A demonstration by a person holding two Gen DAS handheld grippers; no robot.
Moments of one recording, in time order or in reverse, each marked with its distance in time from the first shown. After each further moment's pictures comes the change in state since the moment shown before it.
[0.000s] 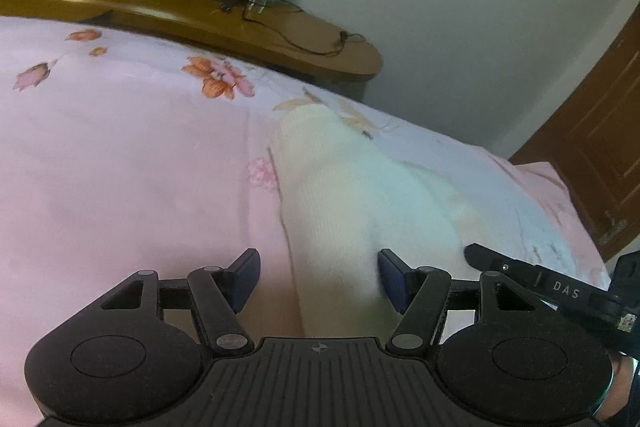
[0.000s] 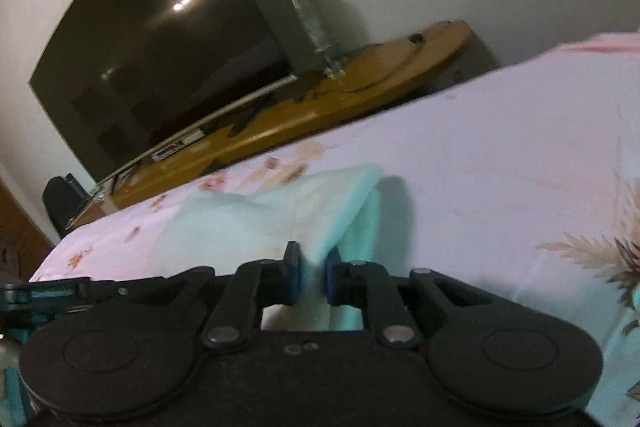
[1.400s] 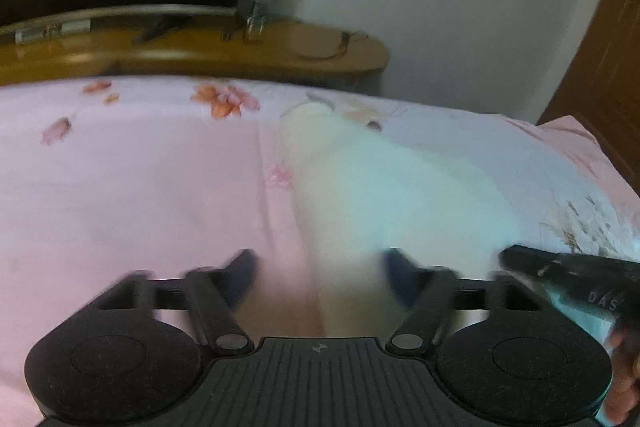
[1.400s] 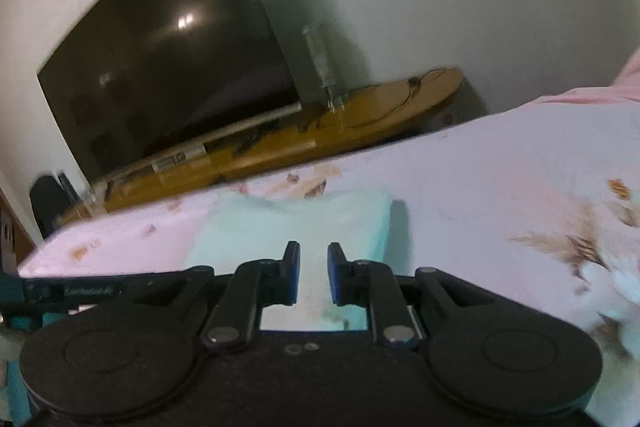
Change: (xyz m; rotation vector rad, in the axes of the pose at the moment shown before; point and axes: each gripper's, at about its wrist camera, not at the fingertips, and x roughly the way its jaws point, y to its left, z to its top) left arm -0.013 -0.012 -0.001 0.191 -0.014 0.157; right arm -0.029 0.050 -0.017 -0.138 -0.009 -0.129
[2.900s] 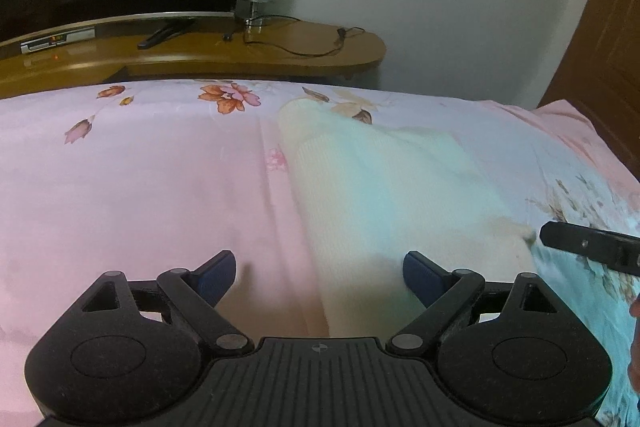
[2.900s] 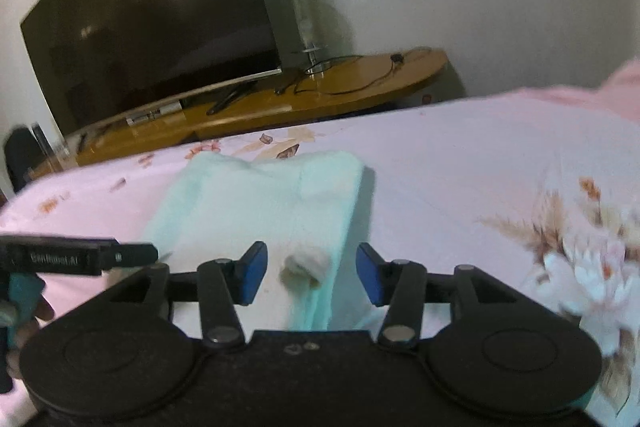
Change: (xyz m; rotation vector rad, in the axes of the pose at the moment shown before) left arm -0.042 -0.014 -0.016 0.047 -0.001 0.008; right arm -0.038 -0.011 -0.005 0.026 -0.008 -0.026
